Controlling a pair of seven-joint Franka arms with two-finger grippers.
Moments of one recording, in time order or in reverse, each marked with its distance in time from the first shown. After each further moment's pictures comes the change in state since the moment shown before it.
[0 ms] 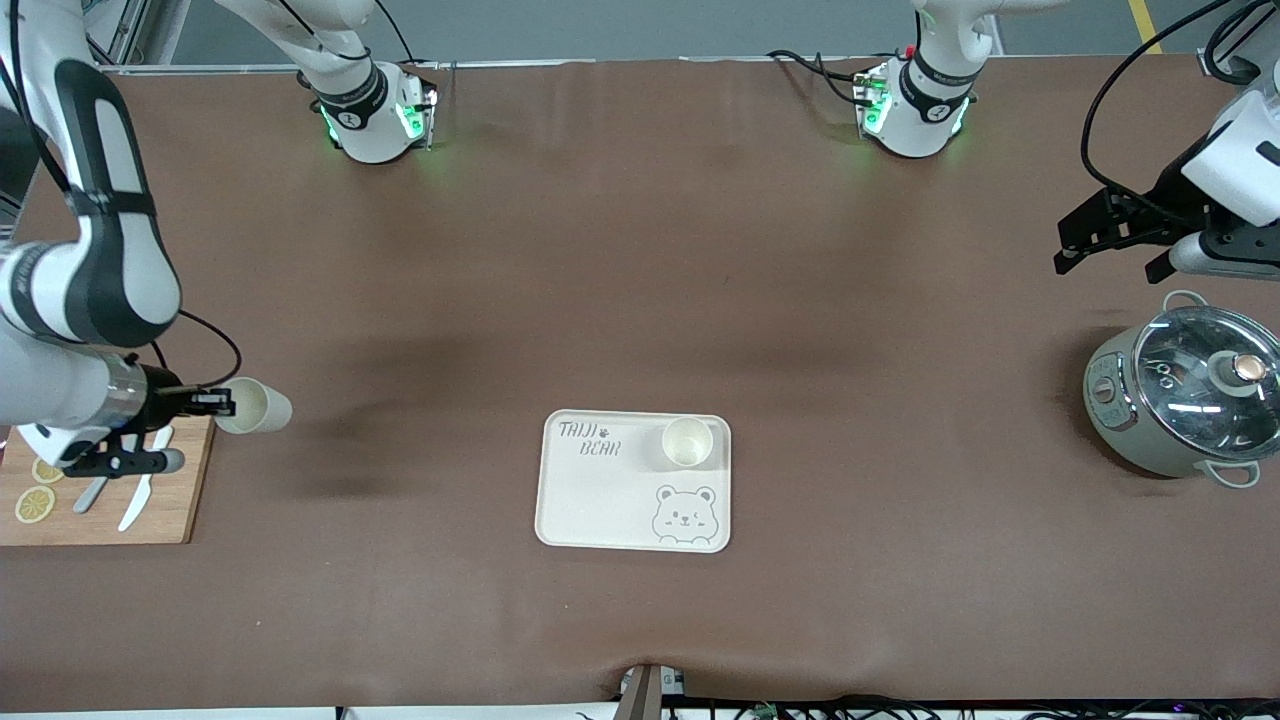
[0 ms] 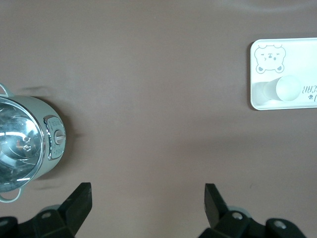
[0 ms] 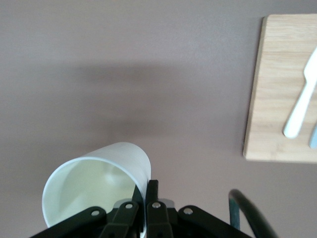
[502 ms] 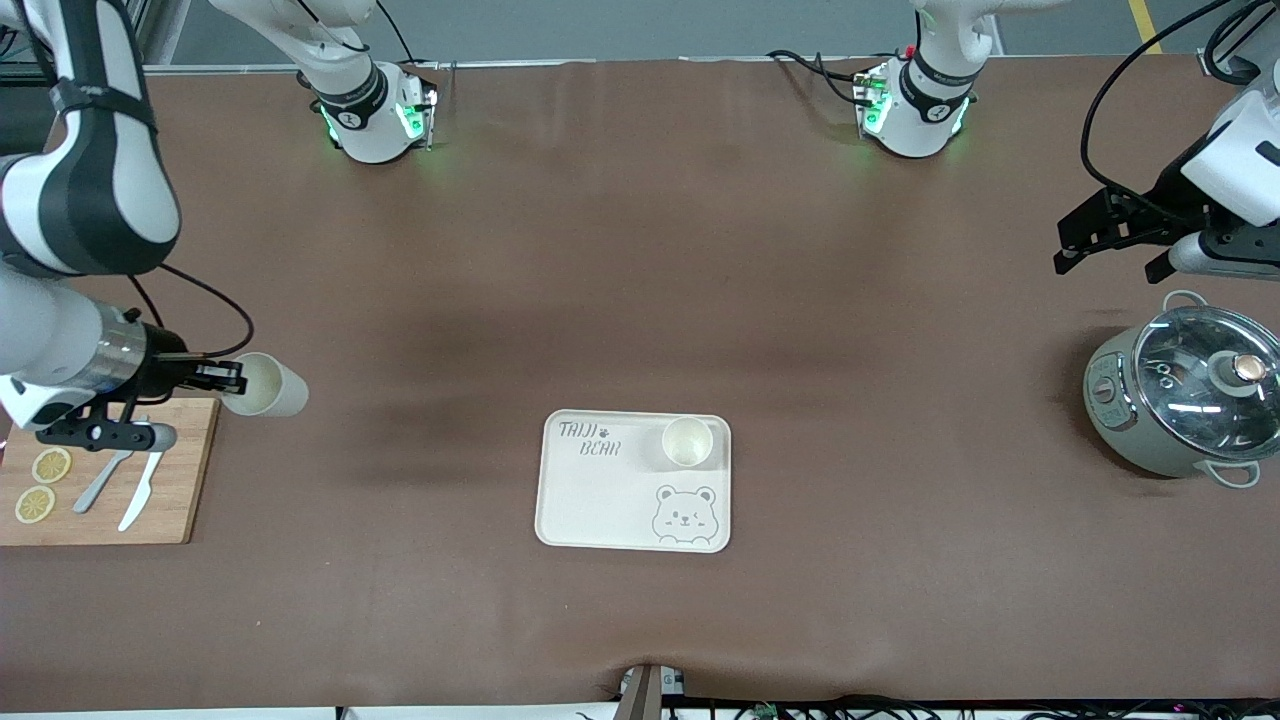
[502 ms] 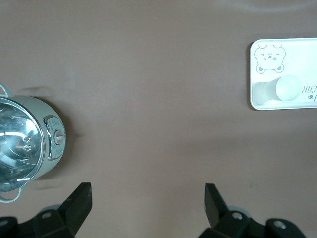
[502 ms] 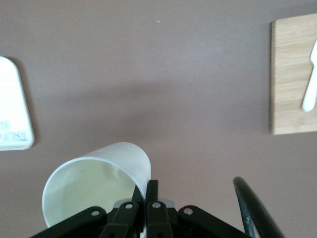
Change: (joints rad) left arm 0.000 0.000 0.000 0.000 0.000 0.000 0.000; right arm 0.135 -0.097 0.011 0.055 0.052 -0.069 0.290
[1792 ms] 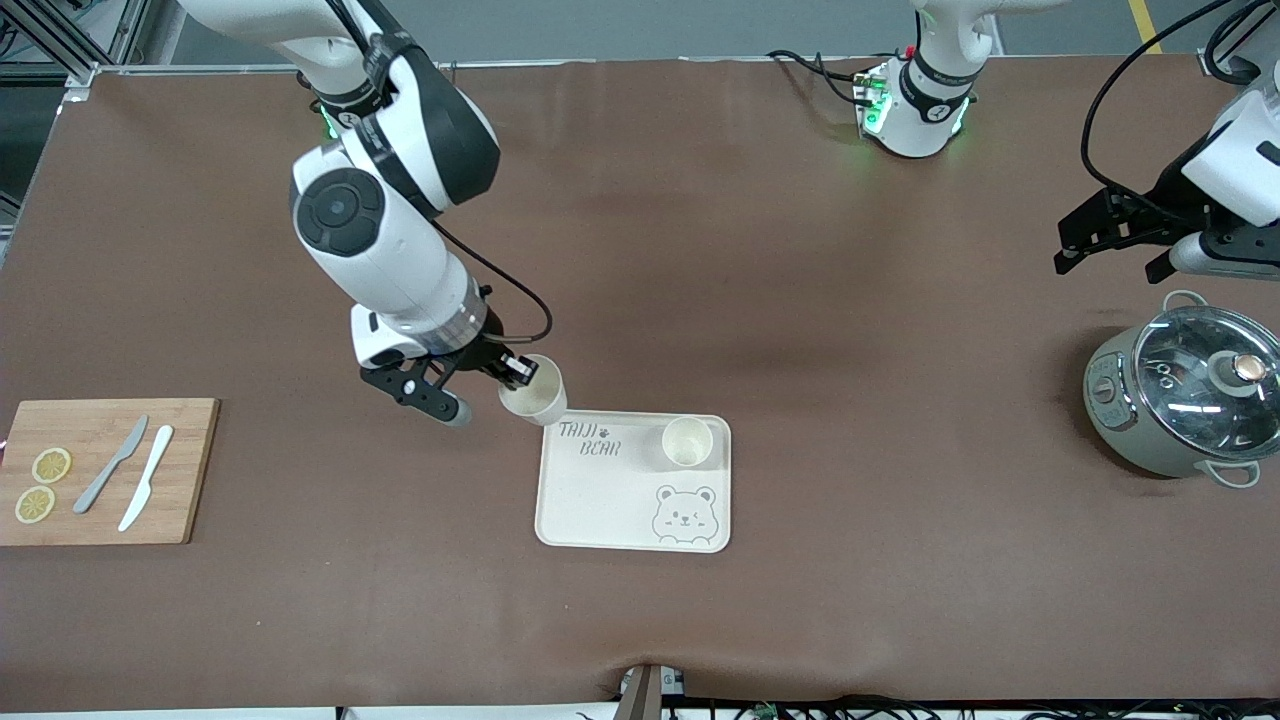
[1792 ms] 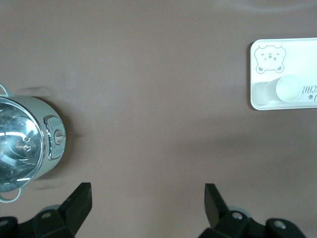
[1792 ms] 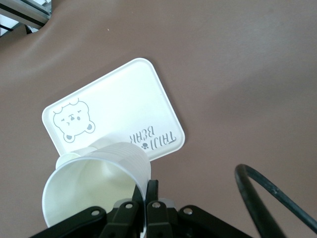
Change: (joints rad) left arm 0.001 0.000 0.000 0.000 0.000 0.000 0.000; right arm 0.465 0.167 -0.003 0.132 -0.002 0.258 0.795
